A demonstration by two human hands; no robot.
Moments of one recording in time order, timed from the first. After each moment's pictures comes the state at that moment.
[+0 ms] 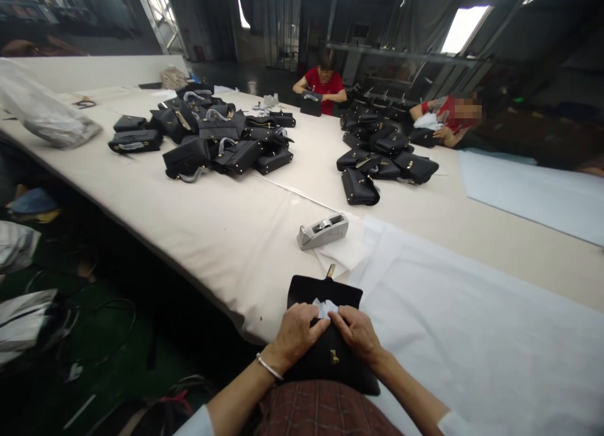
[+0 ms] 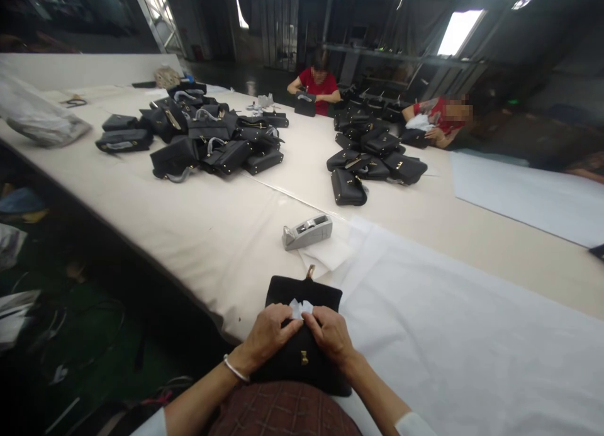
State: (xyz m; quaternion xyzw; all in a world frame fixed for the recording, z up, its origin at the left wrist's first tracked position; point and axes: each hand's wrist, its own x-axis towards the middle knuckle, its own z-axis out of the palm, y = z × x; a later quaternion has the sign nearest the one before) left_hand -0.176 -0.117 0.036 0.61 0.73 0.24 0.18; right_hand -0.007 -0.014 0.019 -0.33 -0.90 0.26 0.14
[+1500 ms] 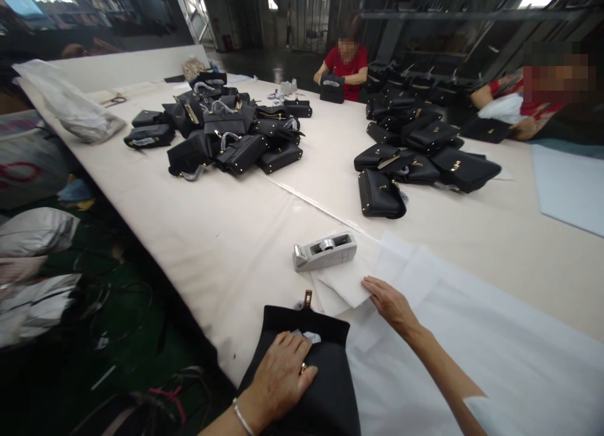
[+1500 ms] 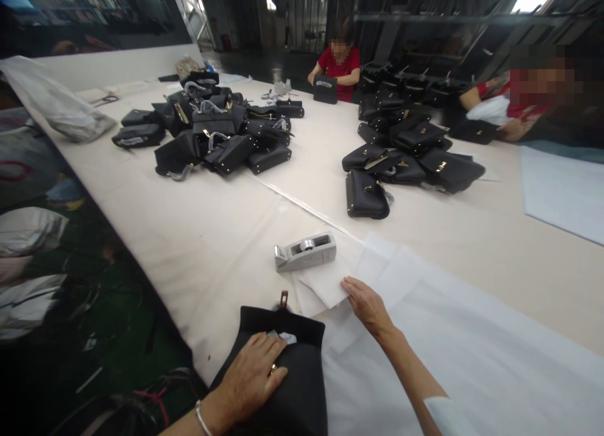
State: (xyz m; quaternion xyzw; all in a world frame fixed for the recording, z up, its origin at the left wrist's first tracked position) left_hand -0.167 -0.086 -0.005 0.61 0.75 0.18 0.21; right_hand 0.015 0.223 -0.074 -0.23 -0.95 0.17 0.11
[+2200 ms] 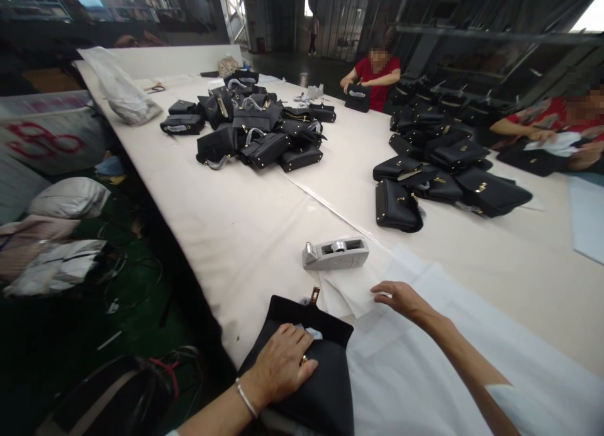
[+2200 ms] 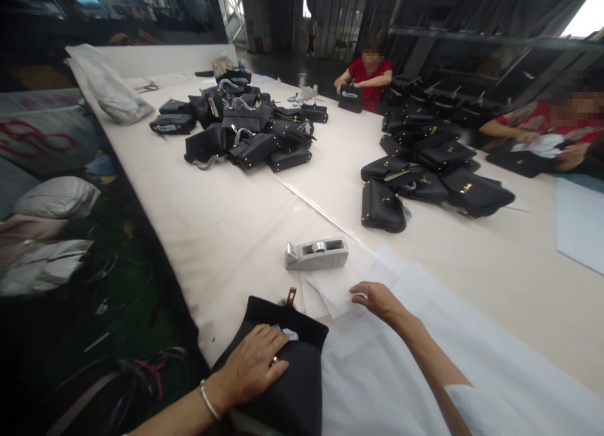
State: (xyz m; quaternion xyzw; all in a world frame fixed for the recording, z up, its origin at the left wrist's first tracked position) left_hand -0.166 -0.087 -0.009 0.60 0.76 0.17 0.21; right_hand -0.012 0.275 -0.025 -0.16 -0.94 0.28 -0.11
